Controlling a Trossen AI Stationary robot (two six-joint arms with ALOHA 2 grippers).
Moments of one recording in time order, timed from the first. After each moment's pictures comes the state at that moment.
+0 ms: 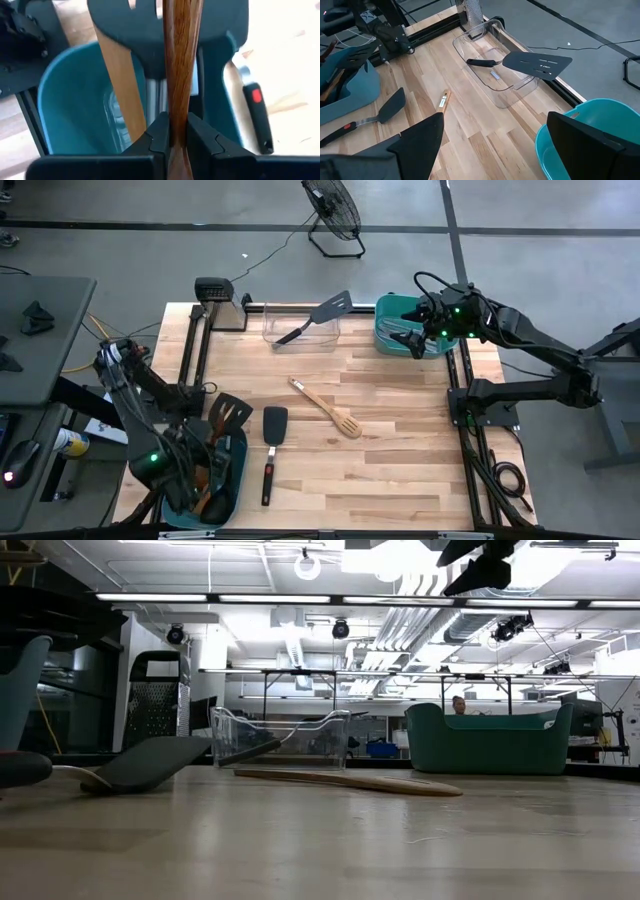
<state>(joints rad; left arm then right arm) -1.04 1.46 1.31 -1.52 -0.34 -2.28 -0.45 0.97 1.17 -0.75 -0.05 0.21</state>
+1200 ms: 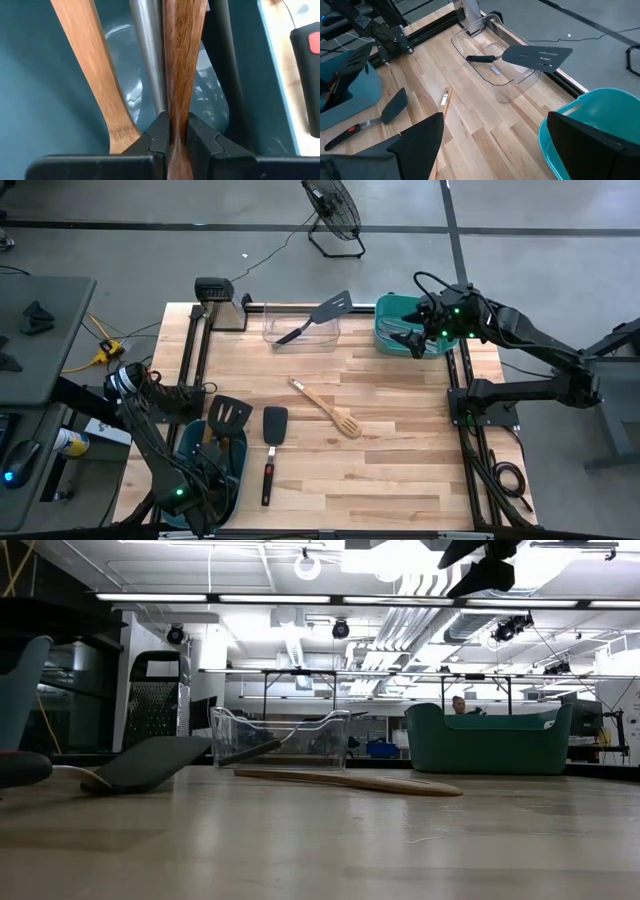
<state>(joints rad) -1.04 1.69 1.31 -1.34 -0.16 -2.26 -0.45 0.97 1.17 -0.78 -0.05 0.26</state>
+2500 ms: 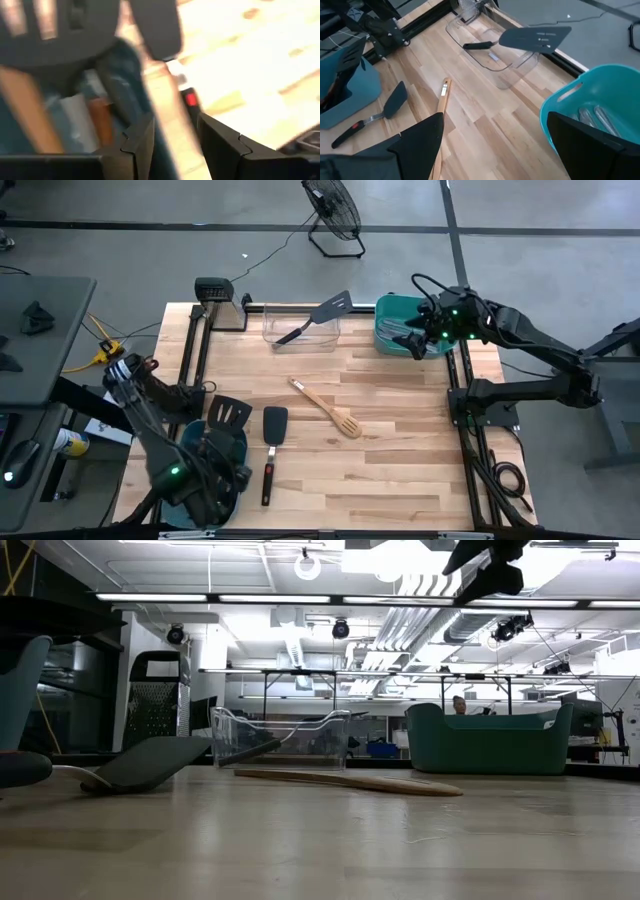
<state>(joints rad) -0.93 1.62 1.51 -1.44 -0.45 -2.11 -0.45 0.97 1.17 -0.84 -0.06 0.33</state>
